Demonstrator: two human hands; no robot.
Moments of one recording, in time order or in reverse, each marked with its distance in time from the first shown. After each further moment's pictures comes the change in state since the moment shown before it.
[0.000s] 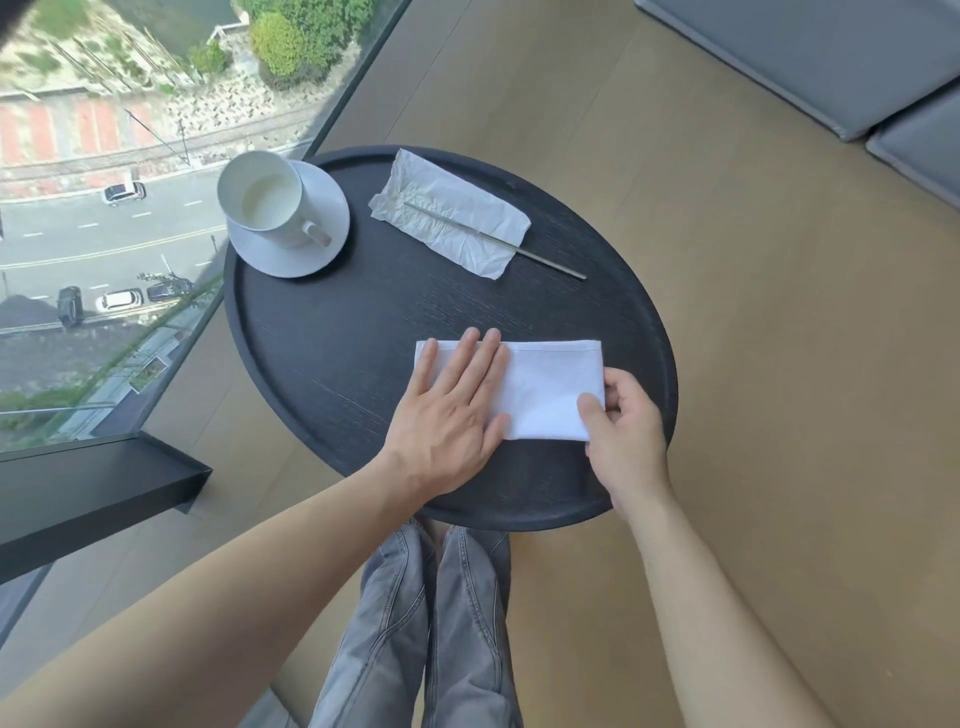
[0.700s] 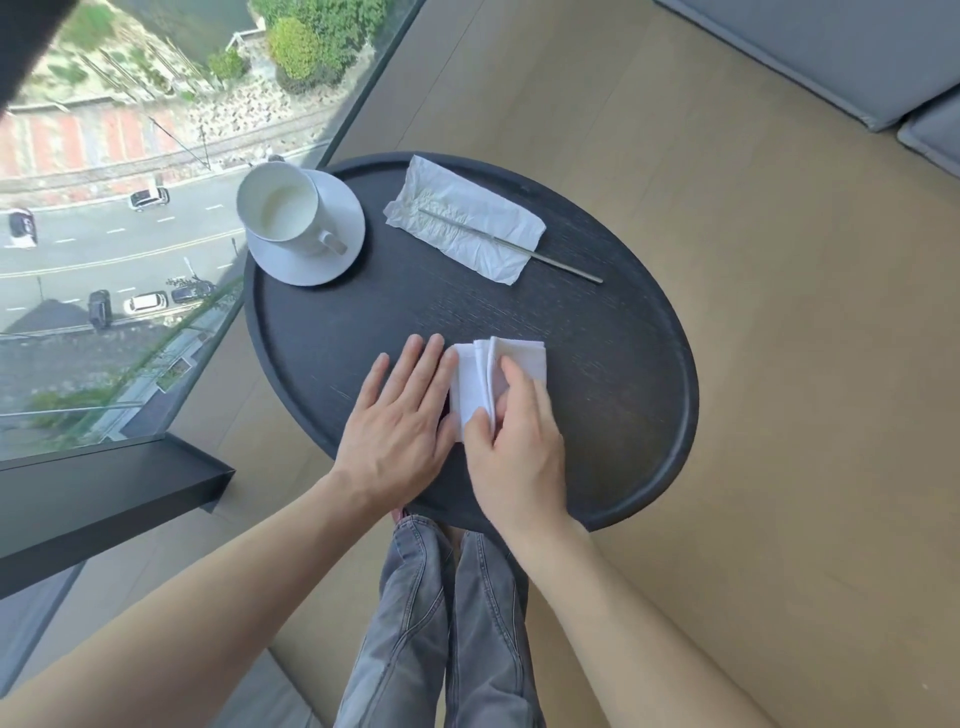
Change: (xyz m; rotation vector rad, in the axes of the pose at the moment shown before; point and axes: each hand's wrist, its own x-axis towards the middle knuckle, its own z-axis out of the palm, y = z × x) left_hand -0.033 -0.042 -0.025 -0.032 -0.007 -0.160; right_hand -0.049 -0.046 0.090 -0.283 -0.015 -0.328
